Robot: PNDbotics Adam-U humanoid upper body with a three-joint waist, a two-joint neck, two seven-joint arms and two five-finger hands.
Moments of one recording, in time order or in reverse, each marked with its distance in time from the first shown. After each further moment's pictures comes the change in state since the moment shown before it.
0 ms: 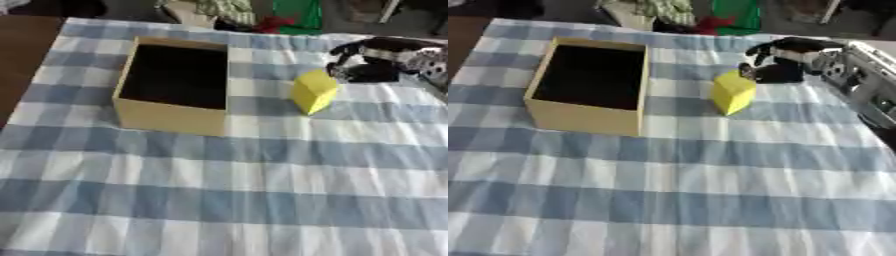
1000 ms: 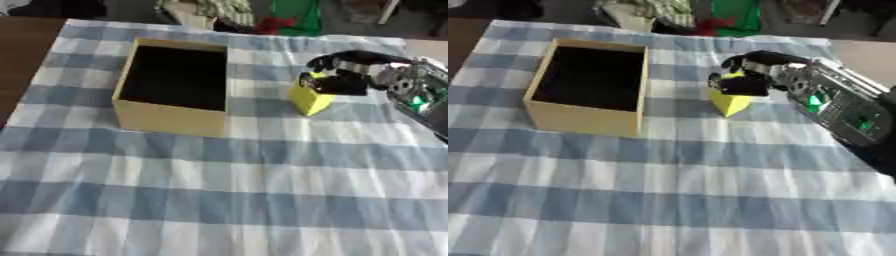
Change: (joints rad) left arm 0.000 0.000 -0.005 0.000 0.001 0.003 -0.004; right arm 0.001 0.010 0.062 -0.208 -0.019 0.320 -0.026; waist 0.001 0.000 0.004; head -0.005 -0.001
